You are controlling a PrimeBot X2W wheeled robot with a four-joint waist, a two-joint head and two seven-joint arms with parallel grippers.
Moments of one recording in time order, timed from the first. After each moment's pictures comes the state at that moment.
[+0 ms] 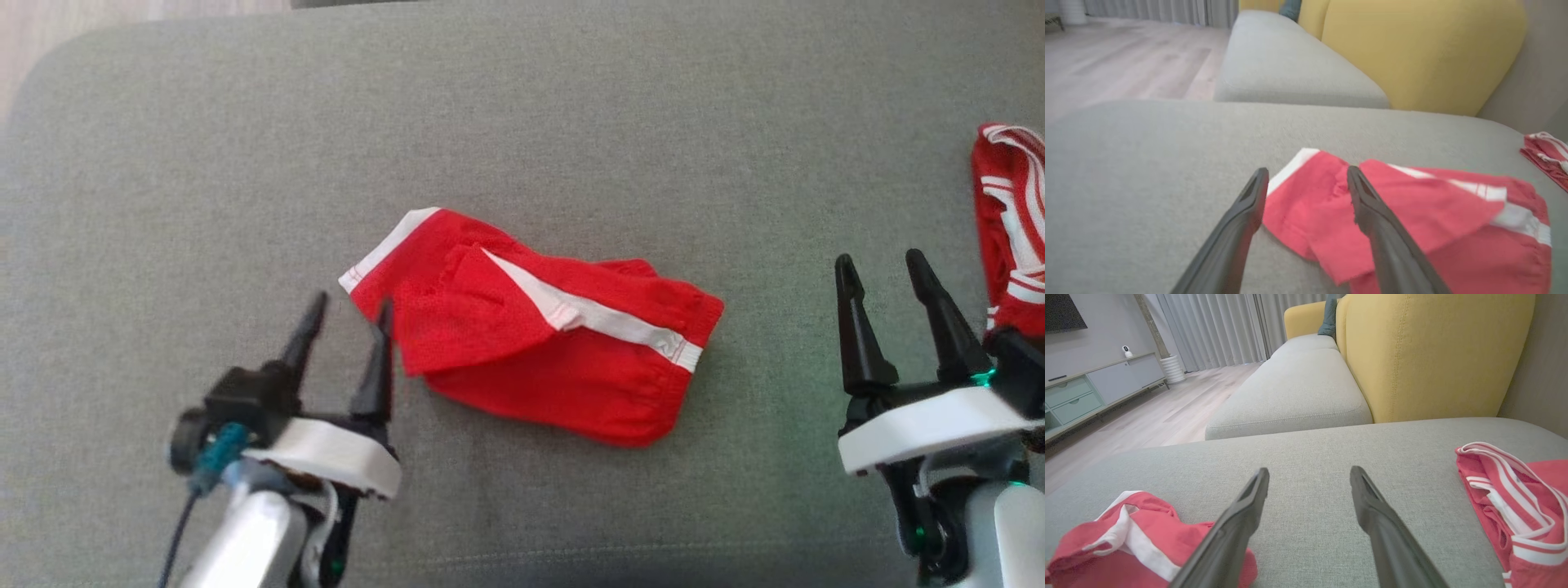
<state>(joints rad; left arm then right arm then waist) -0.15 0.22 -0.49 0.14 -0.43 0.19 -0.25 -0.01 -0.04 -0.04 -0.15 0.20 0.13 0.13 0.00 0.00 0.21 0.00</state>
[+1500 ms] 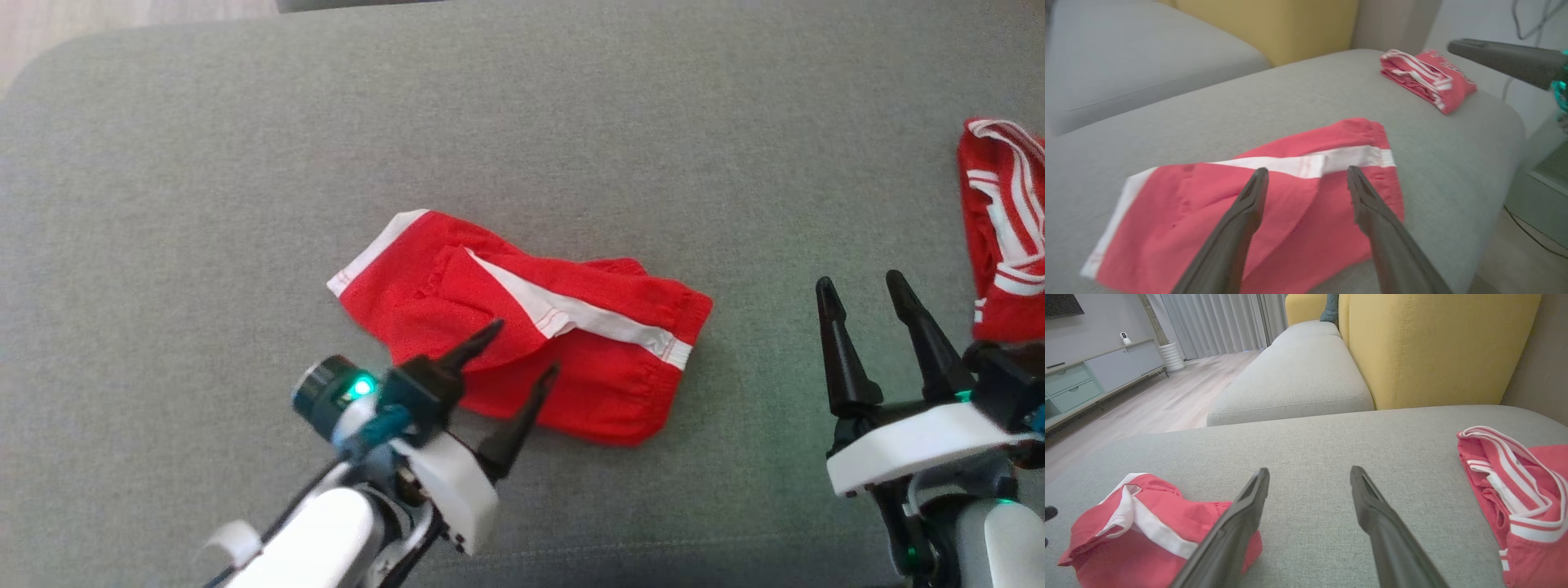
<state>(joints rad) -0.25 0.28 -0.71 -0.01 -0.31 0.01 0.04 0.03 -0.04 -0.01 -0.18 0.19 0.13 0.16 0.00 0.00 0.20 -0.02</state>
